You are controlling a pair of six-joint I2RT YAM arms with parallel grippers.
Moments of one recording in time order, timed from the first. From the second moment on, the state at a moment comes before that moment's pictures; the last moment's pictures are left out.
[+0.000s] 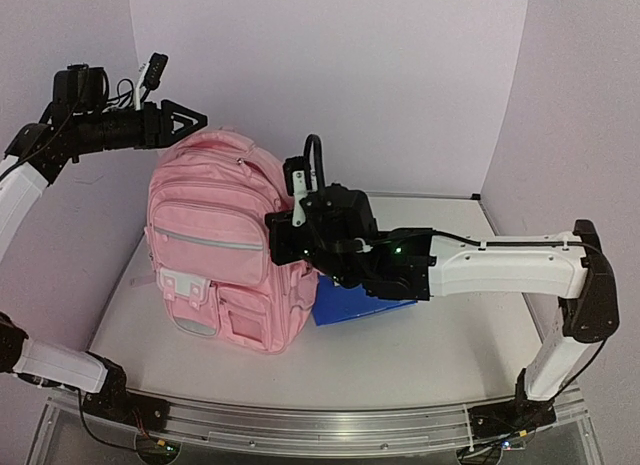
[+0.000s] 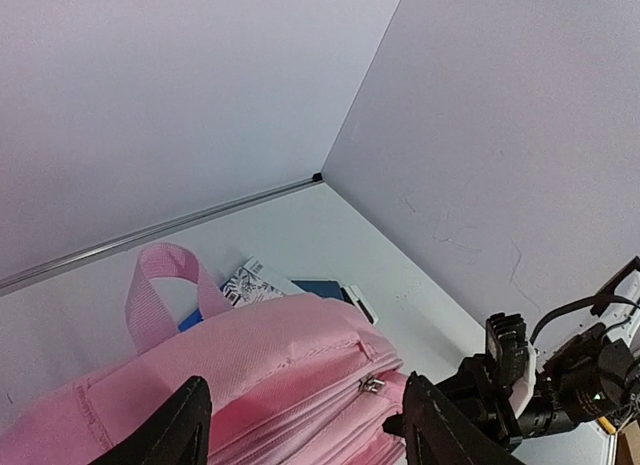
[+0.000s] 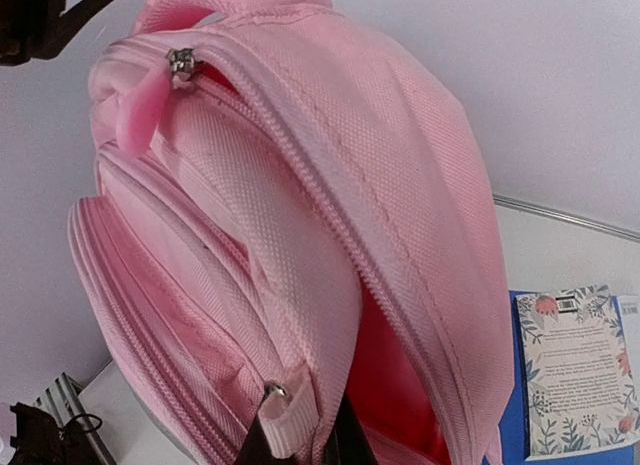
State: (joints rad) left arm -0.35 1.23 1.63 -0.65 0.59 -0.23; right arm 1.23 1.76 1.49 0.02 0.51 0.38
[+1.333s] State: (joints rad) left arm -0.46 1.16 1.61 -0.87 0.10 -0.06; right arm 1.16 1.68 1.59 0.04 0.19 0.67
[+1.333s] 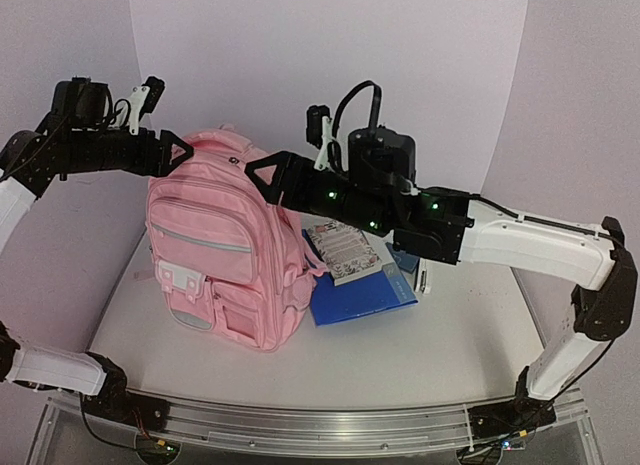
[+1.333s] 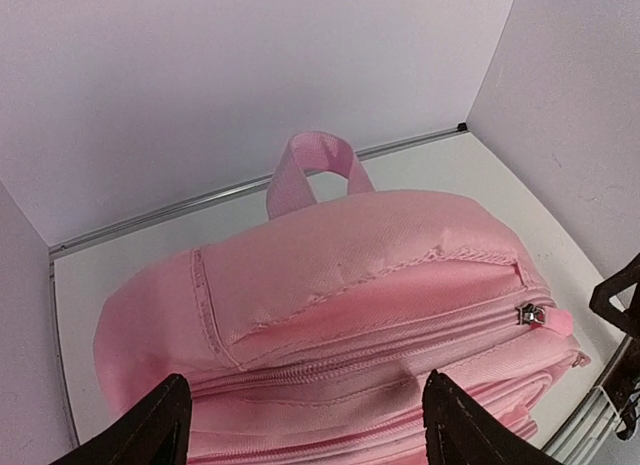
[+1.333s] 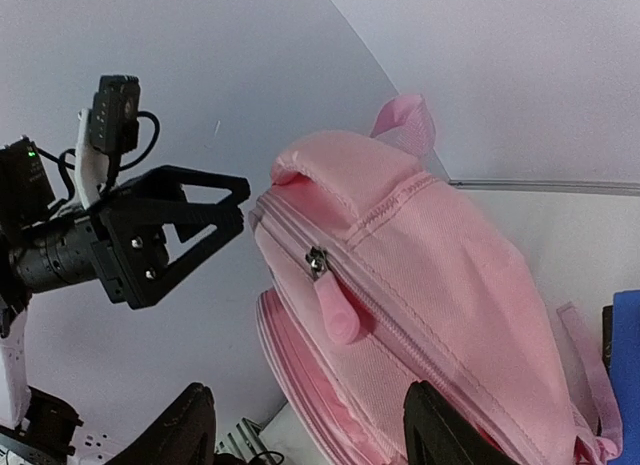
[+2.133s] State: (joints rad) left arm -0.46 1.14 1.52 -0.81 0.15 -0.07; right arm 1.12 1.78 1.70 0.02 0.07 0.85
